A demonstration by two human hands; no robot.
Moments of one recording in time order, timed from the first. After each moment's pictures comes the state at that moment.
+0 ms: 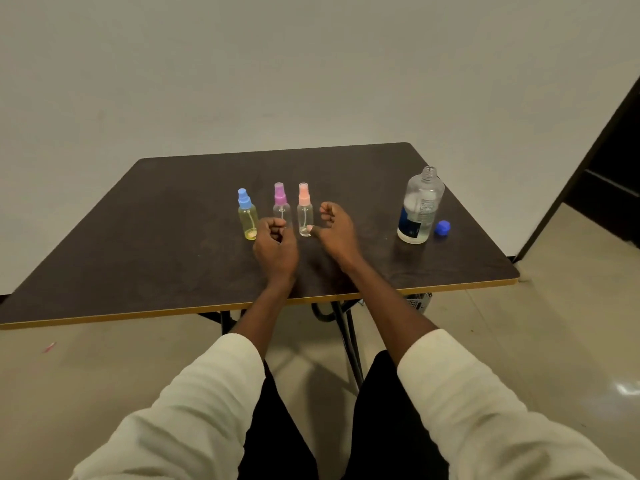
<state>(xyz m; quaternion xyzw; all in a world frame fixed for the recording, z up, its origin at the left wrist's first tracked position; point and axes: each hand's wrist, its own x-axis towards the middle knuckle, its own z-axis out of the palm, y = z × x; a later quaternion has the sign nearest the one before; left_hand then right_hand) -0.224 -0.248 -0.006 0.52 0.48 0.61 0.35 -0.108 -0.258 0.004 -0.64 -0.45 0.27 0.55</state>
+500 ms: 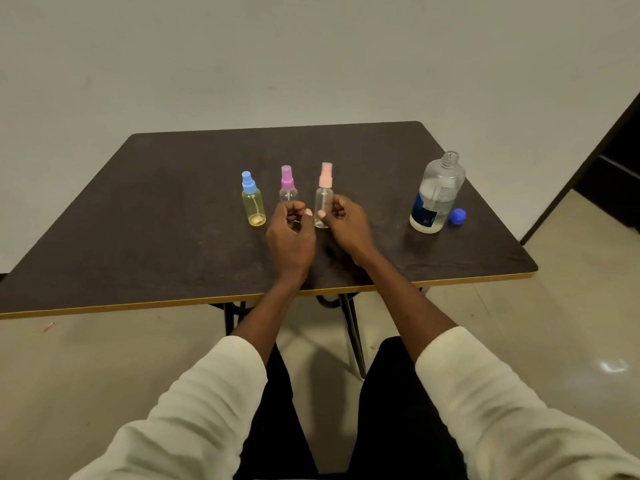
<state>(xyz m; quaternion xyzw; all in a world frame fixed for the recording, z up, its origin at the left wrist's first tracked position) -0.223 -0.255 -0.002 0.58 0.43 0.59 0.36 -0.104 -0.259 -0.005 -0.63 -0.48 0.27 0.55</state>
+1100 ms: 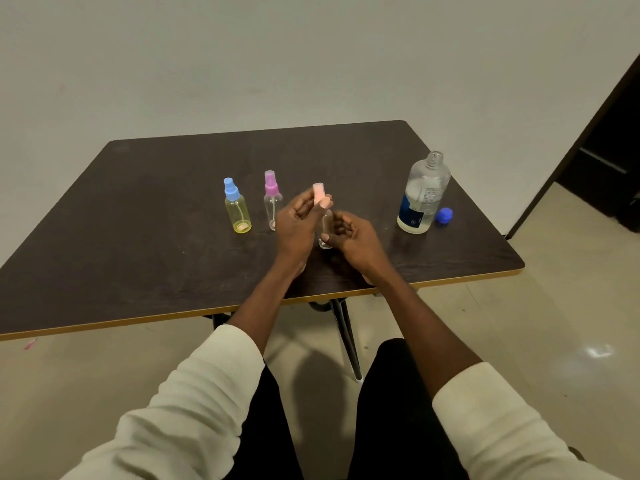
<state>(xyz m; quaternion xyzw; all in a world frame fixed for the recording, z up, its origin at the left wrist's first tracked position) -0.192 -0.240 0.012 0.54 0.33 0.52 0.57 -0.084 -0.303 -0.003 -0.59 -0.48 0.35 0.55</state>
